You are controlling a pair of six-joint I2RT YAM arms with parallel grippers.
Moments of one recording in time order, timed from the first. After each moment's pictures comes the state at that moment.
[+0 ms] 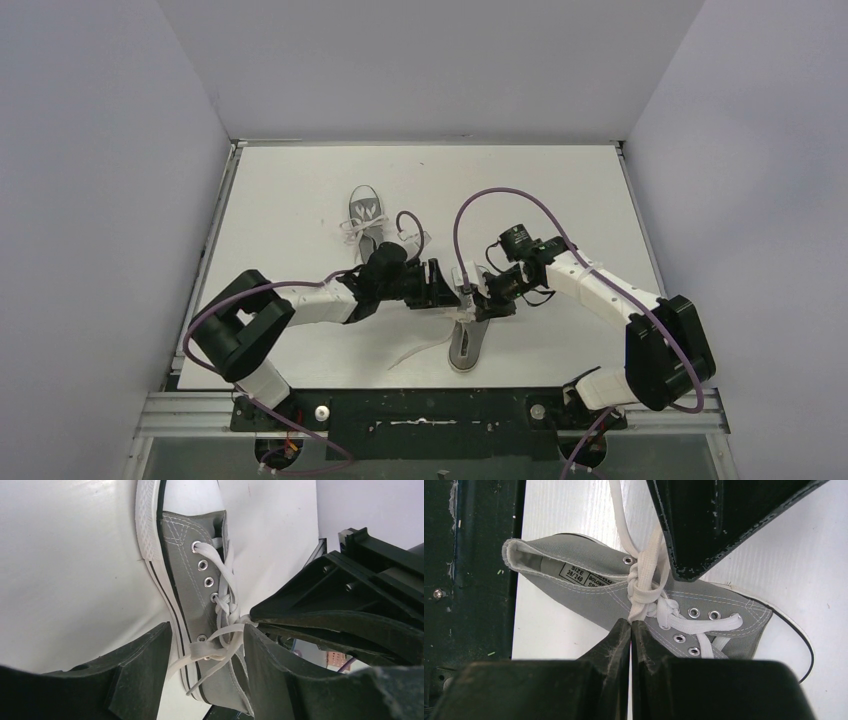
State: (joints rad) left arm -0.80 1.62 0.69 0.40 0.38 -0.90; right arm 0.48 1.40 0.88 -0.82 -0.75 -1.12
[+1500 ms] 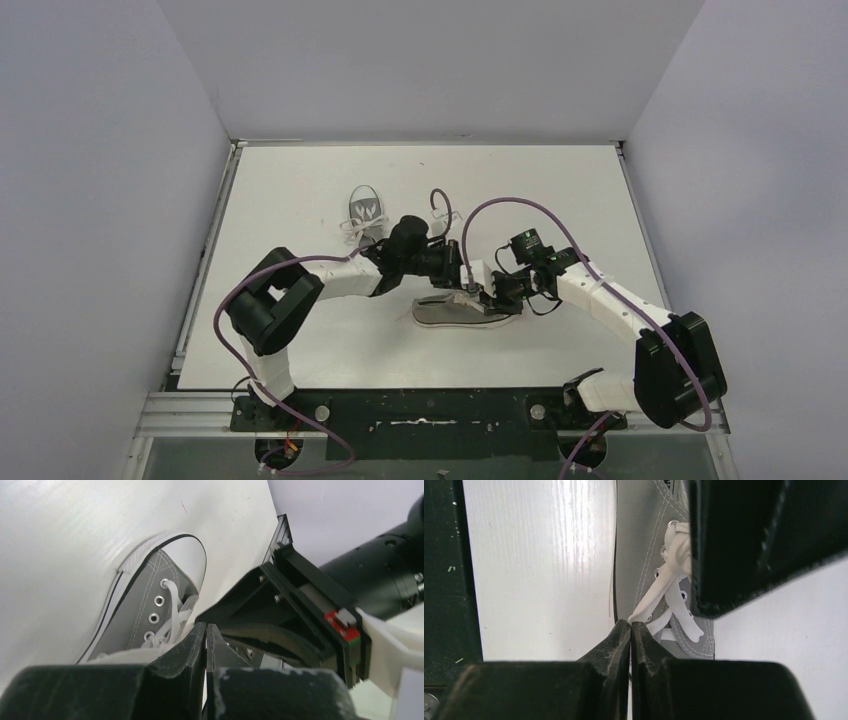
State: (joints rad) left arm -0.78 1.85 0.99 0.40 0.62 -0.83; right arm 0.44 1.32 0.79 -0.71 -0.64 -1.04
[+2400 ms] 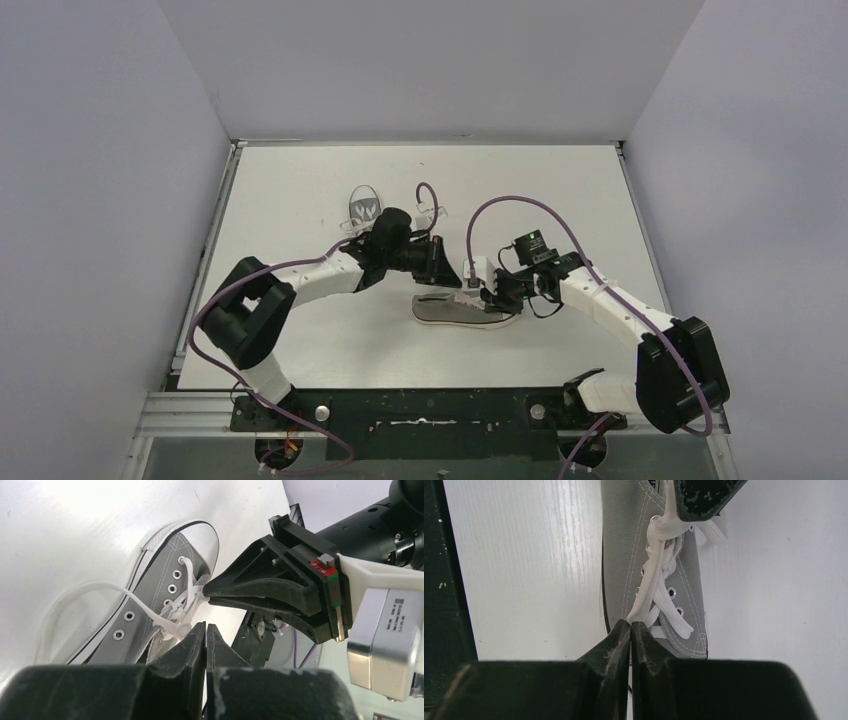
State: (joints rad) left arm -0.72 1.70 0.95 0.21 0.65 -0.71; right arm 0.43 1.29 0.75 -0.62 -0.62 -0.94
